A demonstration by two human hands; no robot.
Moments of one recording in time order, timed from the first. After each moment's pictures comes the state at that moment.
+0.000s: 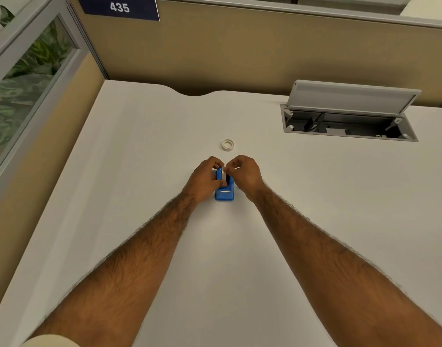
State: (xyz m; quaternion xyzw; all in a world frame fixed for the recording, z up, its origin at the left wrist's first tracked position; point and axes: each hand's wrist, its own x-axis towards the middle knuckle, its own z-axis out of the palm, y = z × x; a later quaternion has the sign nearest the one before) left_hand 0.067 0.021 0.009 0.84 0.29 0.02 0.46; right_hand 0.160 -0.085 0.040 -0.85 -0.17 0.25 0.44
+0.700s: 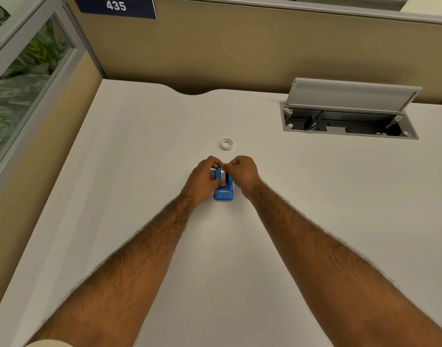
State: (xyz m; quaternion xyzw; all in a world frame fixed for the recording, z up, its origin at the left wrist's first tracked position) left_hand 0.063 0.017 0.015 0.83 0.30 0.04 0.48; right_hand 0.161 -0.078 0.047 -0.84 -0.11 0.29 0.45
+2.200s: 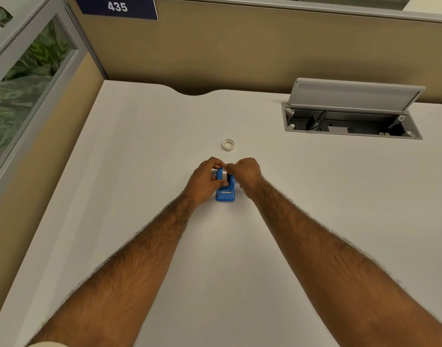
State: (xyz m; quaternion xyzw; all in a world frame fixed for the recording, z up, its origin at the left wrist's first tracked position) left_hand 0.063 0.018 0.019 0.81 0.30 0.02 0.50; right_hand 0.161 -0.075 0.053 -0.83 -0.06 0.32 0.44
